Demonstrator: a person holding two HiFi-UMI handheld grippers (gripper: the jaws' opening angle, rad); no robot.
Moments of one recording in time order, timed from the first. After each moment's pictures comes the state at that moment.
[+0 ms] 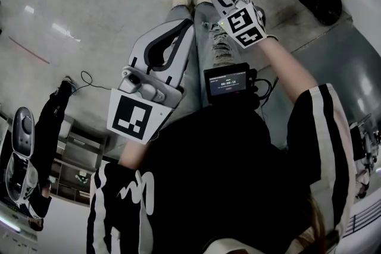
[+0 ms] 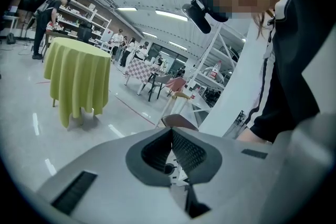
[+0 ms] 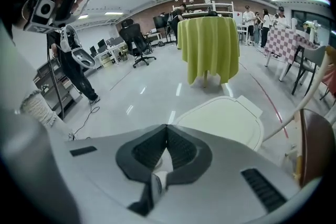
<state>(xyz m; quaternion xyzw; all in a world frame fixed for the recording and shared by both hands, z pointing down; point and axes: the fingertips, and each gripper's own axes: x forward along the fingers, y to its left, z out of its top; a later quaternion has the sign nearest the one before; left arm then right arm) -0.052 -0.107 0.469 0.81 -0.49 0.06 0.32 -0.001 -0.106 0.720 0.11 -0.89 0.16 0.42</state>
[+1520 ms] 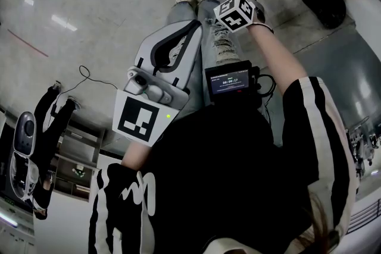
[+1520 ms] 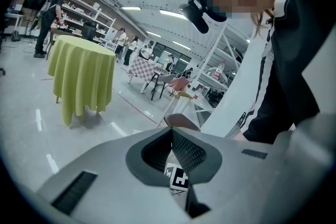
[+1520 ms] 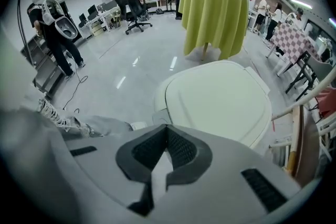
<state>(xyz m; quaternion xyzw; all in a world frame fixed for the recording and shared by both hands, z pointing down) -0.048 -0.101 0.468 0.80 -0.50 0.05 0.33 0.032 -0.093 0.816 0.11 -0.81 0.12 0.57</state>
